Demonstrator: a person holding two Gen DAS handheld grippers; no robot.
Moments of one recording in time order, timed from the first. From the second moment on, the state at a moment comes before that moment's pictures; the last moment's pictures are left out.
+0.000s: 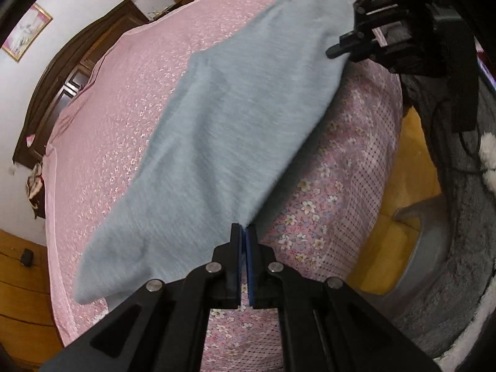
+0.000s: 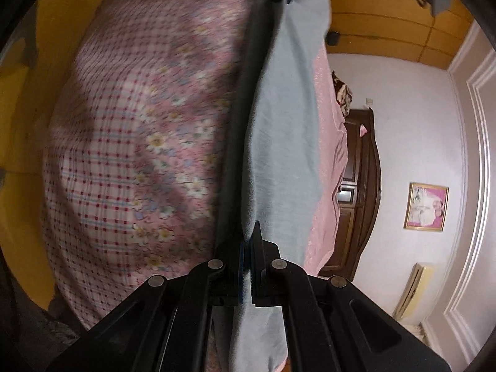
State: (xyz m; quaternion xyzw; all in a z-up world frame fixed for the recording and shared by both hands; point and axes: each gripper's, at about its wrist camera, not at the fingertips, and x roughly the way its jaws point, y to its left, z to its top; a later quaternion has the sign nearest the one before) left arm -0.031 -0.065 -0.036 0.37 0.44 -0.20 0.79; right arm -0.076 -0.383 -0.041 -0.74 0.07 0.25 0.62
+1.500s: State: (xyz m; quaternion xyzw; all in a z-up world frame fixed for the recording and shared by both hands) left arm 0.012 -0.009 -0.041 0.02 0.47 -0.16 0.87; right arm 0.037 -0.615 0.090 0.00 0.52 0.13 0.84
